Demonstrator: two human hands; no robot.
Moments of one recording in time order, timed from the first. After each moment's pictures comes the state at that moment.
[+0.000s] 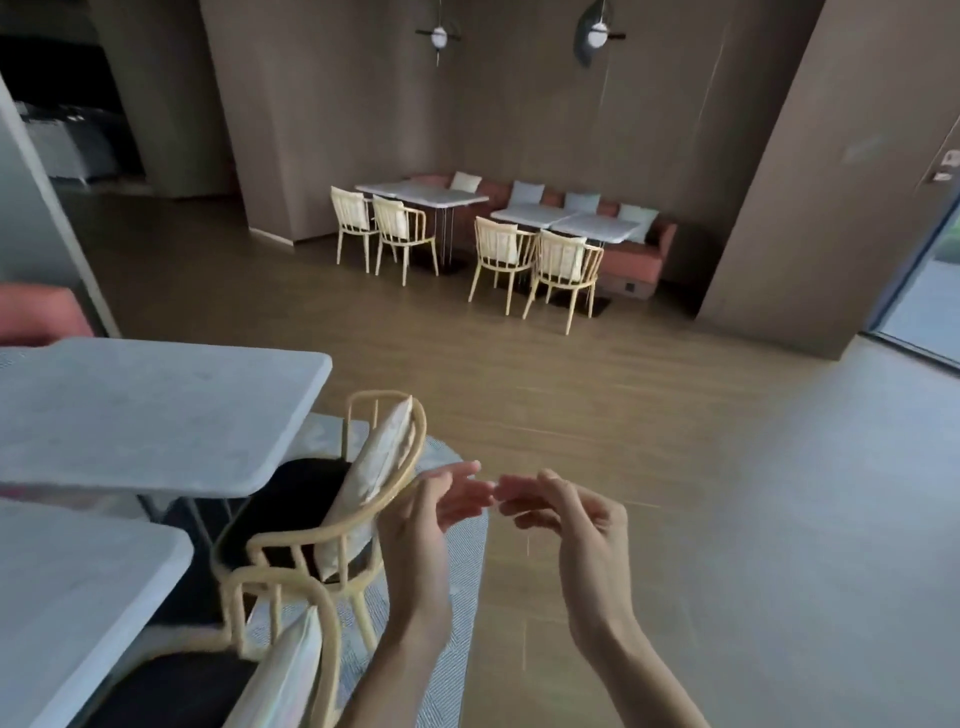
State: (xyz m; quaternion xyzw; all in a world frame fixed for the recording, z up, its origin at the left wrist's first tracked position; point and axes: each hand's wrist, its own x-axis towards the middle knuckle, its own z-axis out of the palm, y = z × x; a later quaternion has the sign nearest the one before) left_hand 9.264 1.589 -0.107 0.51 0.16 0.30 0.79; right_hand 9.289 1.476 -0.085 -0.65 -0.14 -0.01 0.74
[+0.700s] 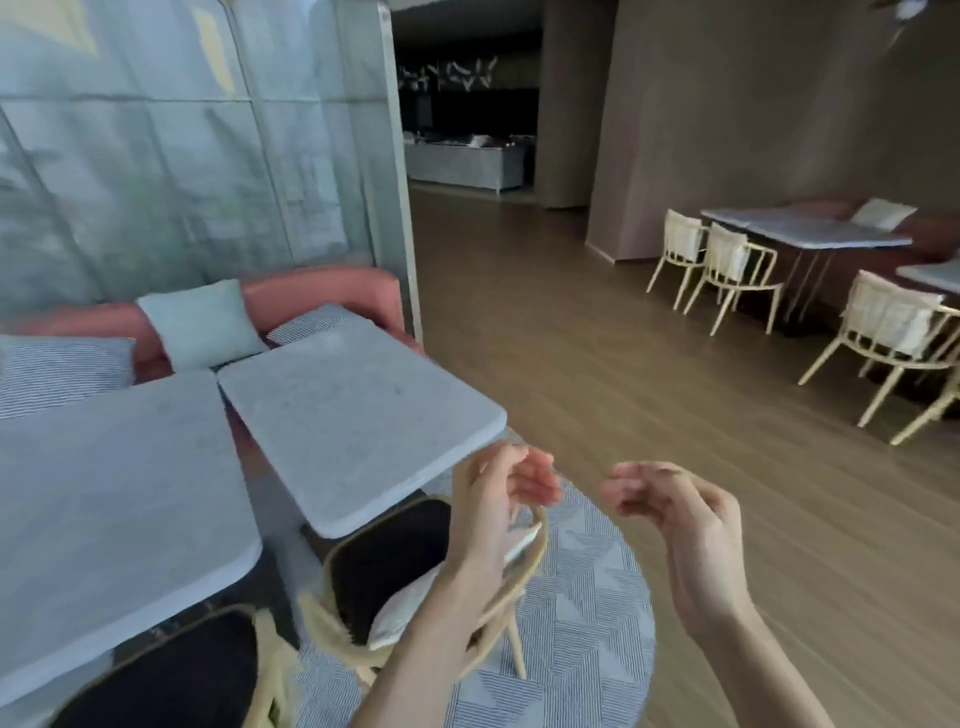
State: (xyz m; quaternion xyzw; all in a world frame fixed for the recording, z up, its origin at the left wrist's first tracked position) left_hand 9.723 1.697 -0.077 0.50 0.30 0.48 0.66; right_hand 9.863 1.606 -0.082 -0.51 -0.37 0.25 0.73
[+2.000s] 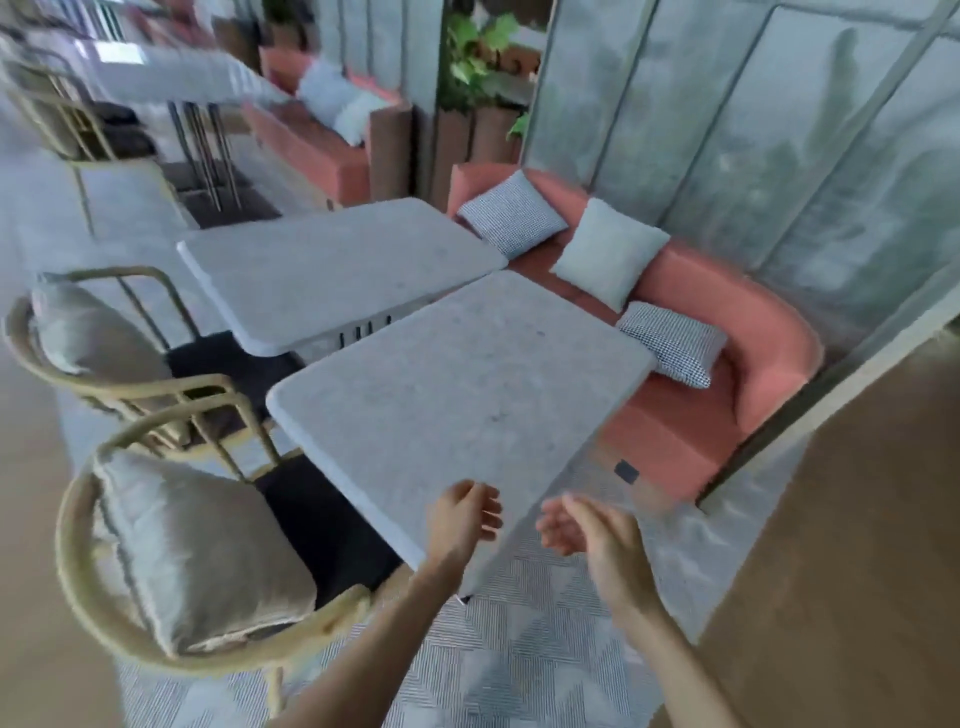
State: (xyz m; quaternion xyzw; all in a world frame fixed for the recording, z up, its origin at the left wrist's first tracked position) left_hand 10.121 2.273 -0.259 -0.01 0.66 0.68 0.32; right_hand 10.236 2.378 -0.195 -0.30 -0.70 0.62 0.16
